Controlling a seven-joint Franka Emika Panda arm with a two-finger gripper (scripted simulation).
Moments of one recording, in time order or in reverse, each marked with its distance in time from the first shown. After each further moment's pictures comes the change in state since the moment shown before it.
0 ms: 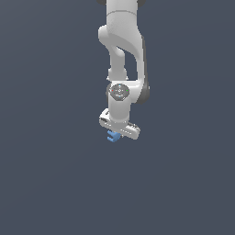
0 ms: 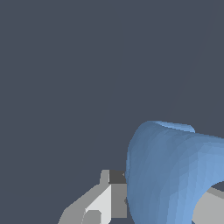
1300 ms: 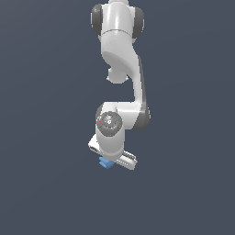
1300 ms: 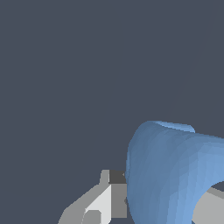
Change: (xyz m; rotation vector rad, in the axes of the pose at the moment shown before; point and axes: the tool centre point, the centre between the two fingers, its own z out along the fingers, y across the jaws) arm 0.136 -0.035 -0.007 0.000 0.000 0.000
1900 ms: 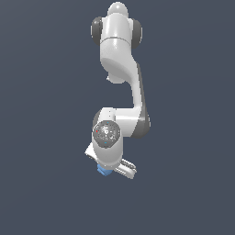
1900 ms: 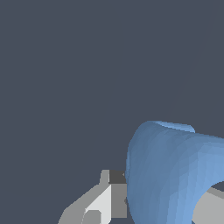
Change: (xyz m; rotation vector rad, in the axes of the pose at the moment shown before) arm 0.031 -0.008 -0.001 0.000 0.000 0.000
